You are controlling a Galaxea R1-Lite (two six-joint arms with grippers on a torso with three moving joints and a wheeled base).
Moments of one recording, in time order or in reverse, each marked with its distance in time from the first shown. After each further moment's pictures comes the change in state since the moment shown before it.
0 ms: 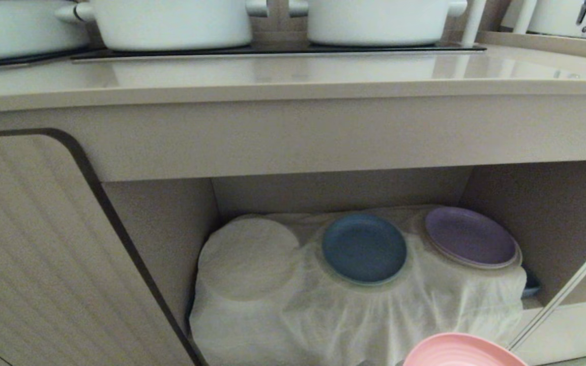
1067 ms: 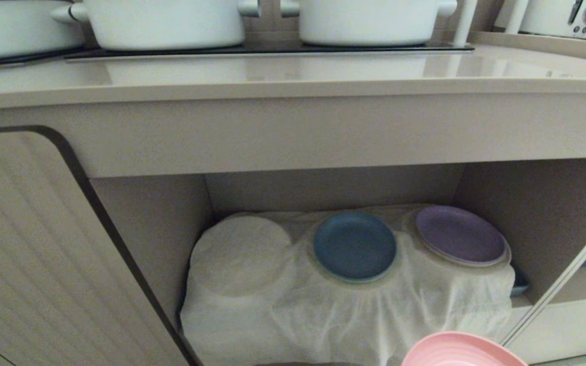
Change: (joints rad) left arm 0.000 0.000 0.000 0.000 0.000 0.000; right arm 0.000 0.000 -0.003 -0.001 0.006 0.004
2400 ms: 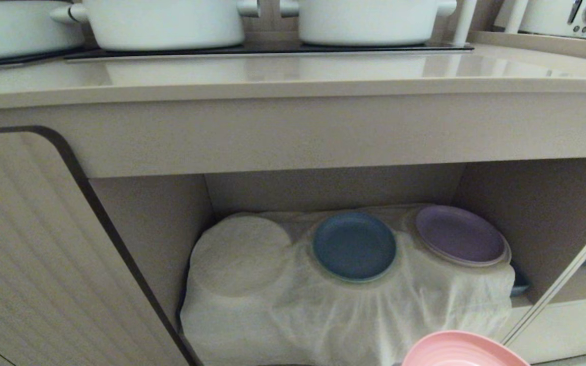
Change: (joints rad) left arm 0.000 0.000 0.000 0.000 0.000 0.000; right arm 0.001 -0.012 0.002 -0.001 0.001 0.001
